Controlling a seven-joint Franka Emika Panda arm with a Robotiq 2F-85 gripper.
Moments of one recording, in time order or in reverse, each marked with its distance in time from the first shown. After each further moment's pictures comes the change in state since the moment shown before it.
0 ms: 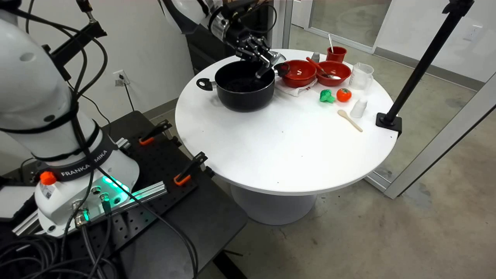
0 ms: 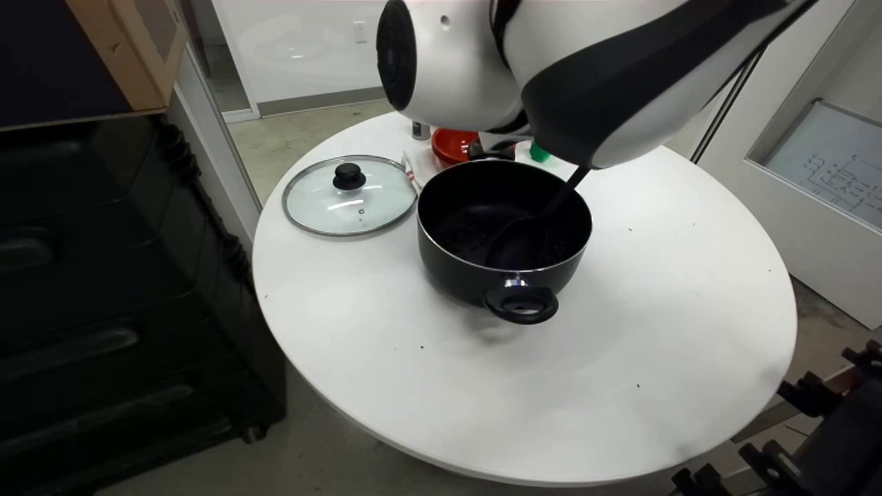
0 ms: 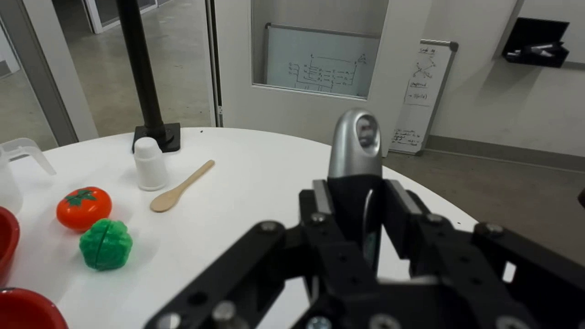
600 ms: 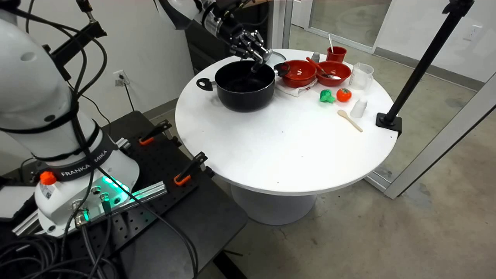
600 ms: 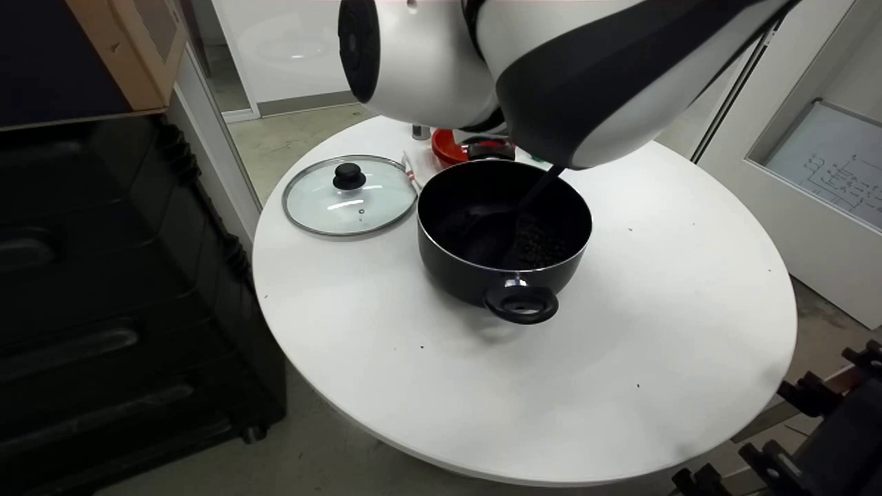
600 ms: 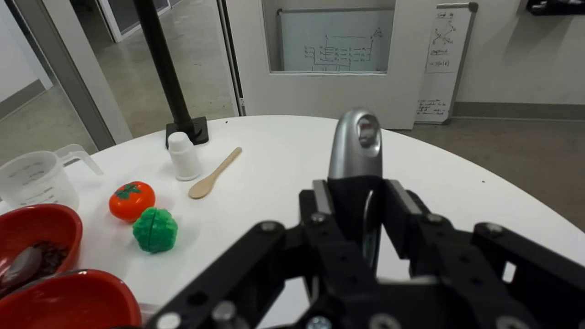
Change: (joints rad) arm 0.006 -0.005 0.046 0.017 0.012 0.007 0.123
